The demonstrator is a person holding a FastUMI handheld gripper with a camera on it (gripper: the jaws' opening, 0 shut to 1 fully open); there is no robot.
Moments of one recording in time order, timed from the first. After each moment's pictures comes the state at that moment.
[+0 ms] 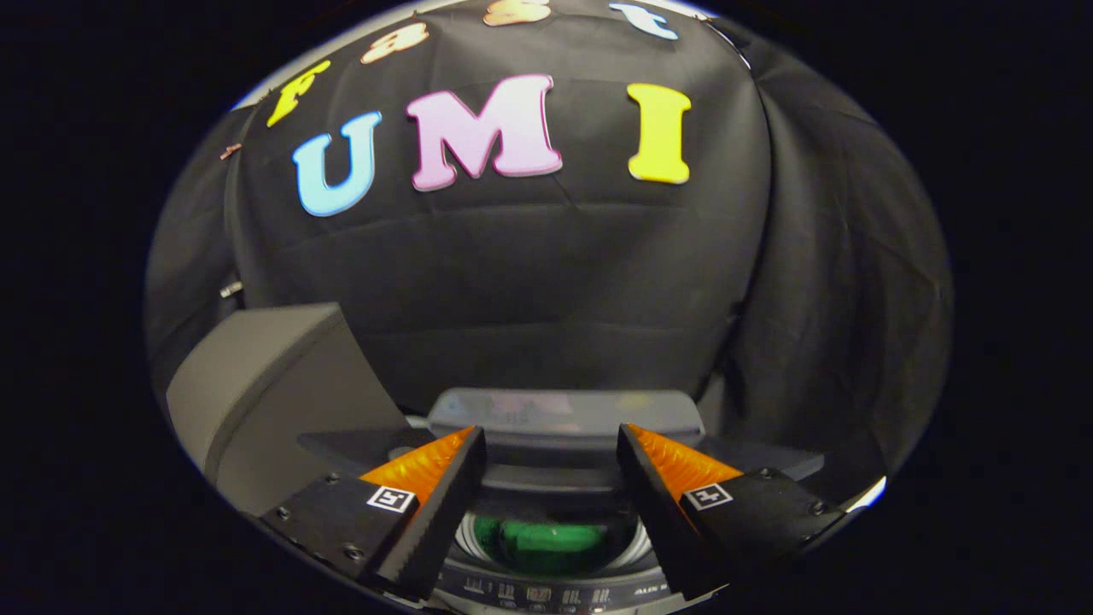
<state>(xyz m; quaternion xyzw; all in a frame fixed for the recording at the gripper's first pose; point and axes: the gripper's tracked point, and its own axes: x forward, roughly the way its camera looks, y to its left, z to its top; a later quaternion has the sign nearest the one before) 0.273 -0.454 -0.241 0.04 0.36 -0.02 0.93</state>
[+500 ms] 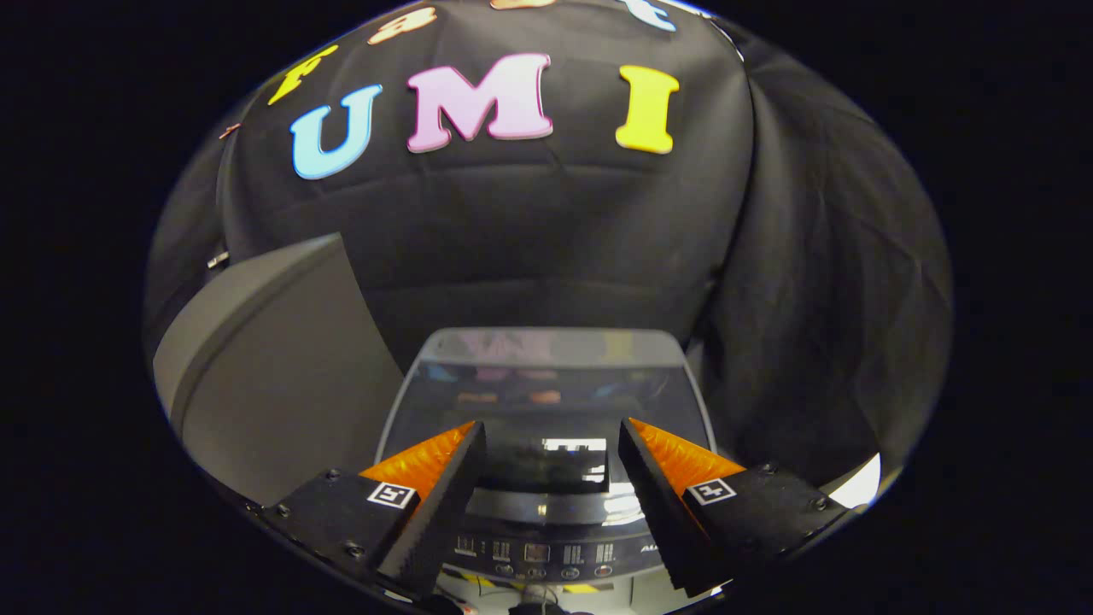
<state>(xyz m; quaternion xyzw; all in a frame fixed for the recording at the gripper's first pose) 0.250 -0.434 -0.226 0.02 0.31 -0.04 0.95</state>
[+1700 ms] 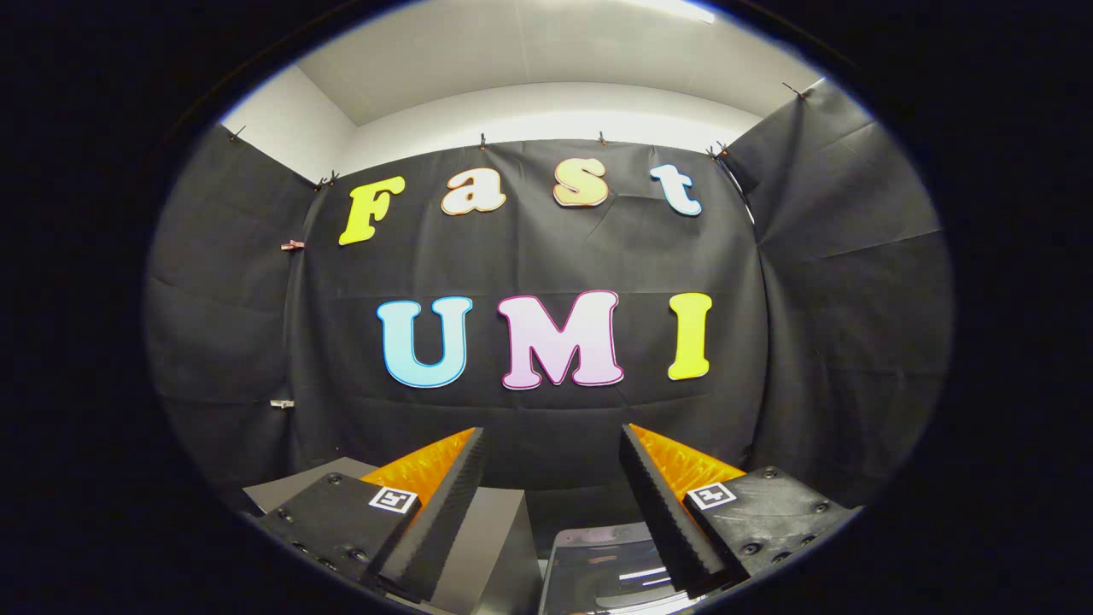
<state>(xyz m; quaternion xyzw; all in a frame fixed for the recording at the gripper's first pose) 0.239 -0.270 0.059 0.06 0.00 0.00 1.00</state>
